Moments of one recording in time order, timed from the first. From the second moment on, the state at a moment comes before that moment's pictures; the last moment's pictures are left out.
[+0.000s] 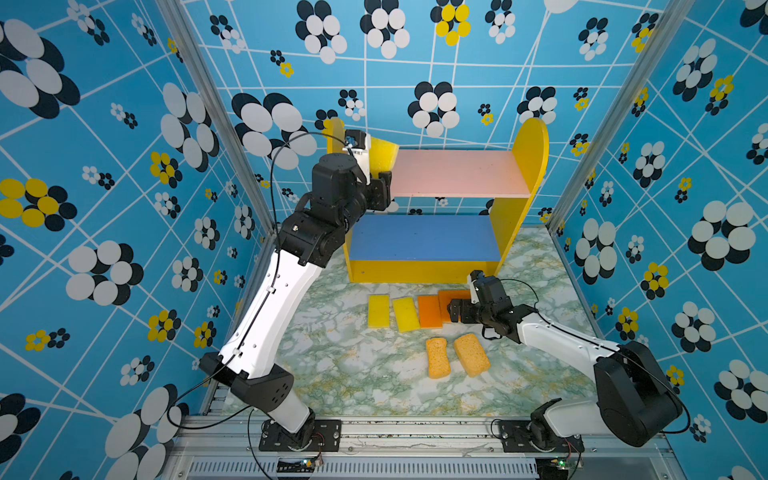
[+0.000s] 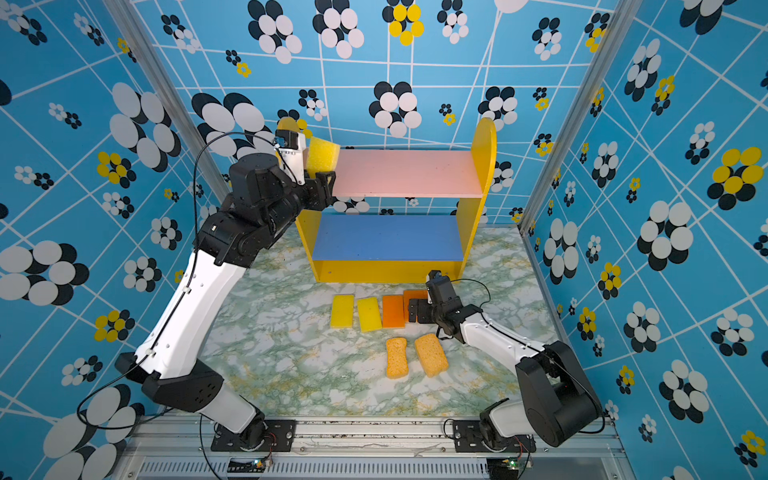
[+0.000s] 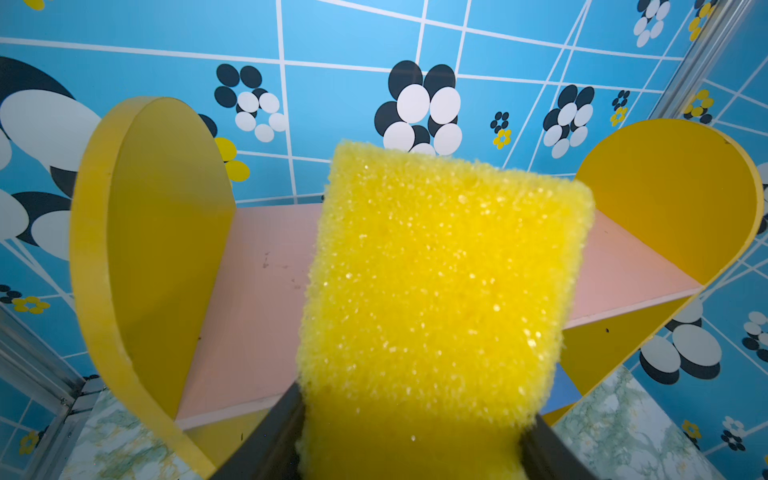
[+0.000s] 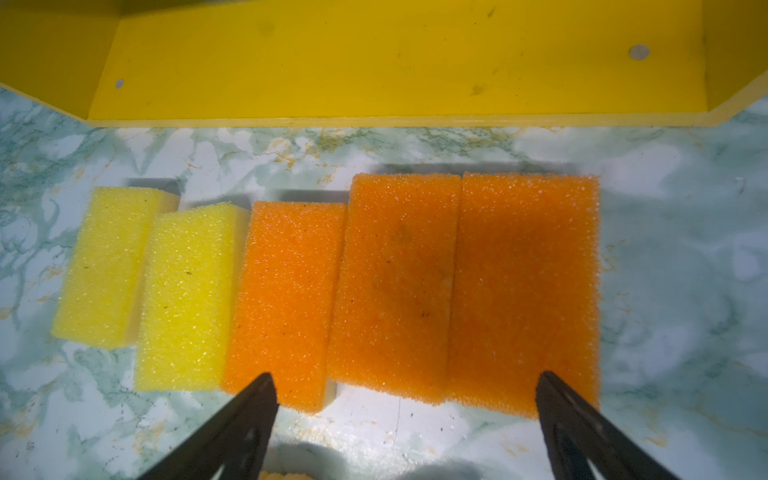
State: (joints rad) left arm -0.52 1.65 2.16 -0.66 -0.19 -0.16; right arm 0.47 1.41 0.75 -0.19 0.05 0.38
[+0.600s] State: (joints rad) left arm -0.50 1.92 2.39 -0.58 -0.37 -0.13; right arm 0.47 1.38 0.75 -0.21 0.05 0.38
